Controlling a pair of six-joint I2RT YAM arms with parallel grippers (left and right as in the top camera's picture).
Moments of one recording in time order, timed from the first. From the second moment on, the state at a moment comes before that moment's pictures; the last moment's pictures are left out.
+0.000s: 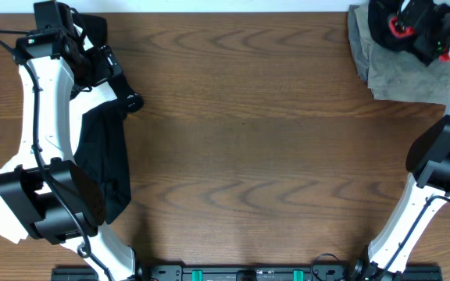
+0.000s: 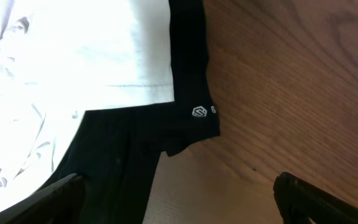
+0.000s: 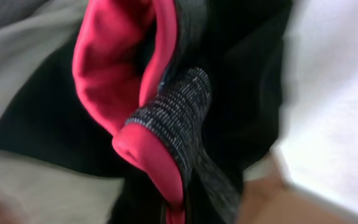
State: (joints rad) left arm 0.20 1.90 1.79 -1.07 0.03 -0.31; right arm -0.33 2.33 2.30 -0.97 -0.09 -1.28
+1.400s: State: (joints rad) left arm 0.20 1.90 1.79 -1.06 0.03 -0.31; right arm -0.27 2.35 2.30 -0.64 -0.19 -0.20
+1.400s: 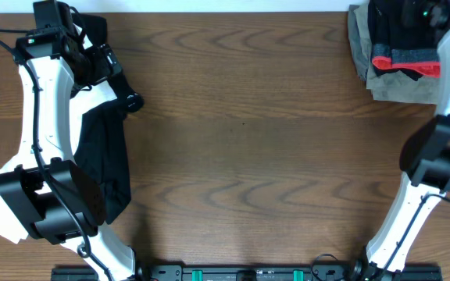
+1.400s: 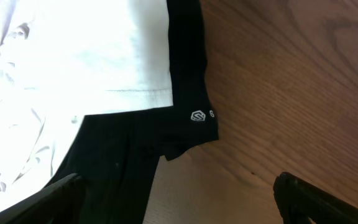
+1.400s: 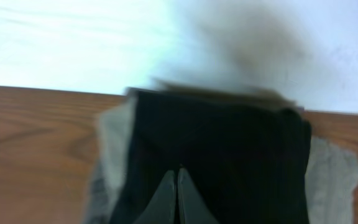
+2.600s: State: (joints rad) left arm 0.20 1.94 1.79 -1.05 0.03 -0.31; right arm -0.30 2.43 2.30 -0.58 -0.09 -0.06
